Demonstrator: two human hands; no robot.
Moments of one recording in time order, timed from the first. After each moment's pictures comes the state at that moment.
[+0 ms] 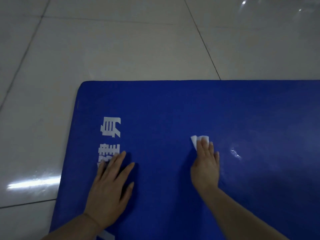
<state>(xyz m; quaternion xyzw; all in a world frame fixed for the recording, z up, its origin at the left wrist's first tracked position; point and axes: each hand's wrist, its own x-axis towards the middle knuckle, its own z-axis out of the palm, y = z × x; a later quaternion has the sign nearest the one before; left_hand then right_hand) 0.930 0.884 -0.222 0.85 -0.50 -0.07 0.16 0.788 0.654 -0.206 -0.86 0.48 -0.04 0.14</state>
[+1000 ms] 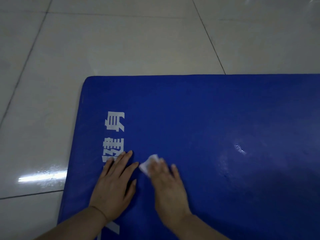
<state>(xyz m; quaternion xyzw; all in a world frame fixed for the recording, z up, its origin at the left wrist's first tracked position) 0.926 0.888 -0.219 0.85 -0.51 -0.11 0.11 0.789 0.760 -0.216 -0.97 0.21 -0.03 0.12</state>
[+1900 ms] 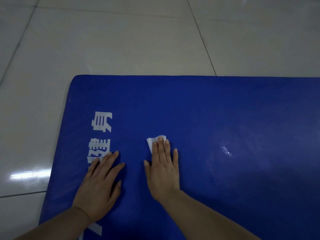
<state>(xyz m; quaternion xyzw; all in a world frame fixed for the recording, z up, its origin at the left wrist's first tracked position) 0.924 0.885 -0.215 0.85 -0.50 -0.13 0.09 0.816 0.719 -0.225 -0.94 0.33 -0.02 0.05</state>
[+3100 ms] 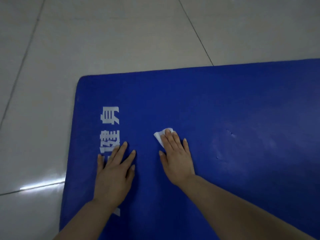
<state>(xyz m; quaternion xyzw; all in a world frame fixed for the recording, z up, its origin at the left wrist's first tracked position) 0.907 0.884 -0.214 0.89 -0.44 -0.11 0.09 0.796 0.713 -0.207 -0.94 0.30 0.04 0.18</state>
